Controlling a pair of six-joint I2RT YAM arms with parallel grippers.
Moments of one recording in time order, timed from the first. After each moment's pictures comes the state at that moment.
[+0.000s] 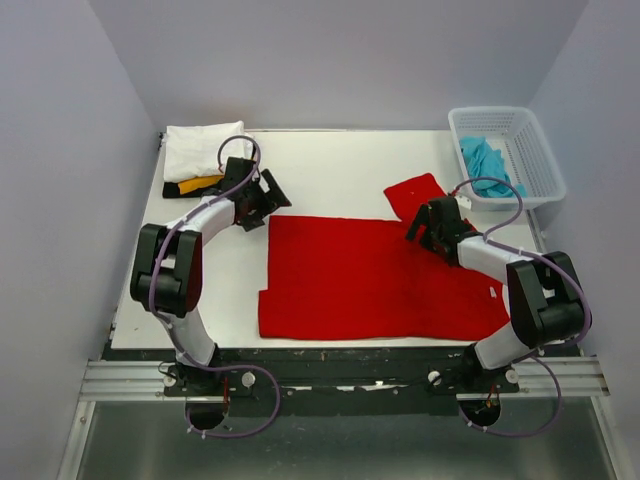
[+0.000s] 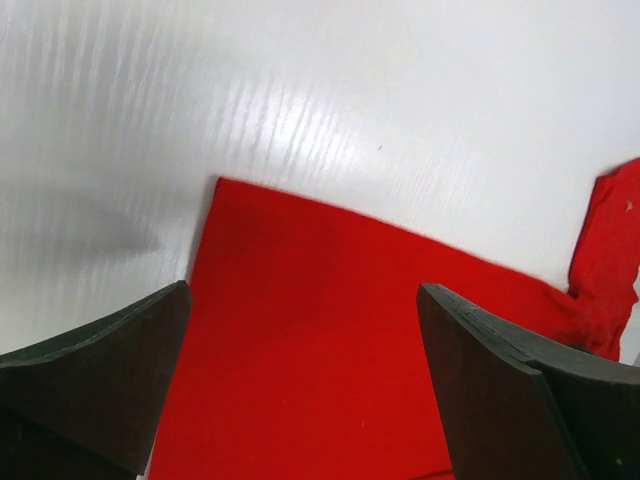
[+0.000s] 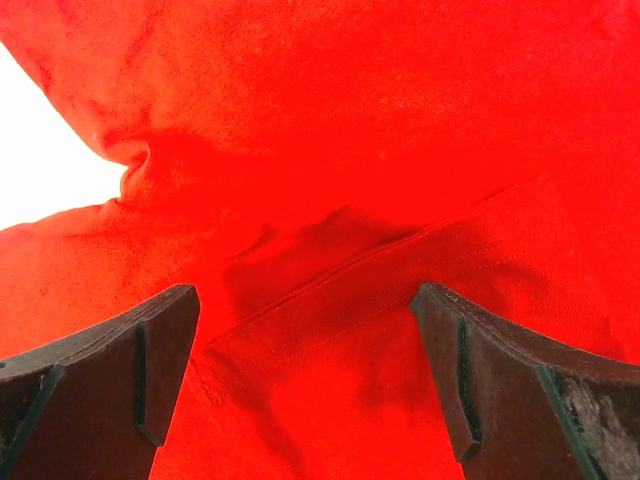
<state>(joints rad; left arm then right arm) -0.19 1.74 1.11 -0.22 0.17 -0.77 0.24 1.55 0.73 -0.02 0.30 0.59</state>
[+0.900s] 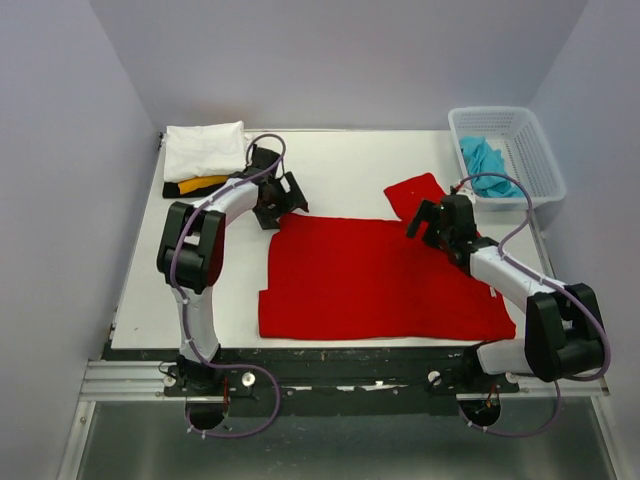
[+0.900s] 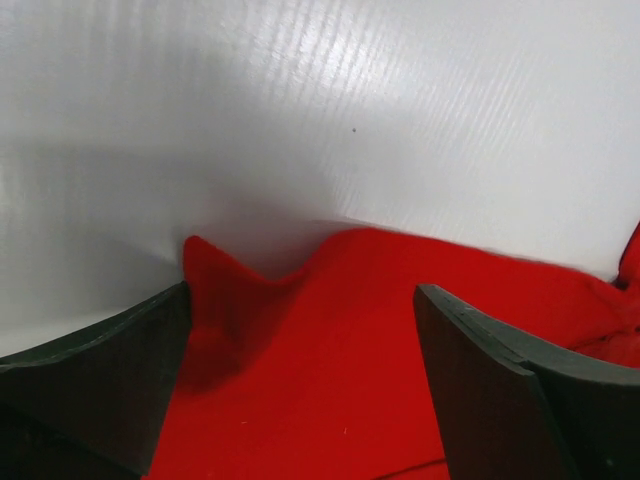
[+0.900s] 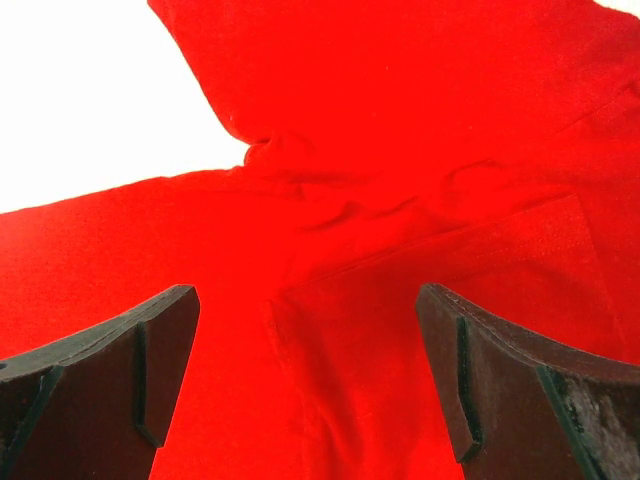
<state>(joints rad) -0.27 2.01 1.44 -0.47 0.18 -0.76 0.24 1.36 0.69 -0.02 0.16 0.49</state>
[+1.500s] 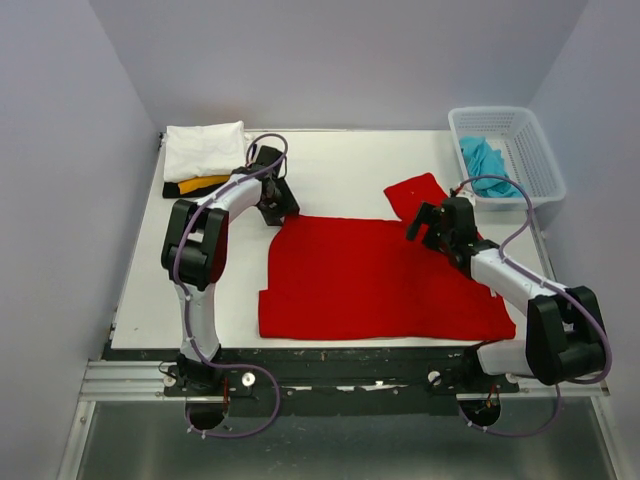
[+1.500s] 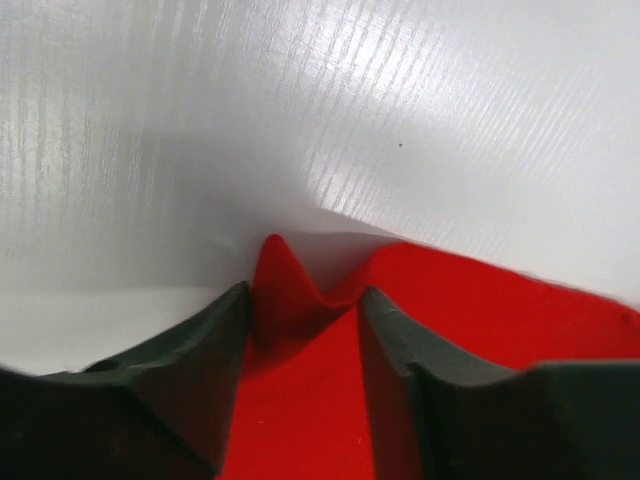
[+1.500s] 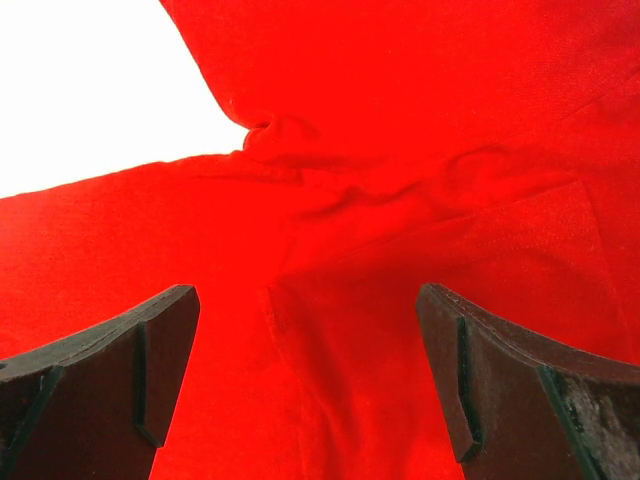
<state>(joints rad) -0.29 2.04 1.50 -0.57 0.11 -0.77 0.24 1.34 0.67 -0.02 0.14 0.49</state>
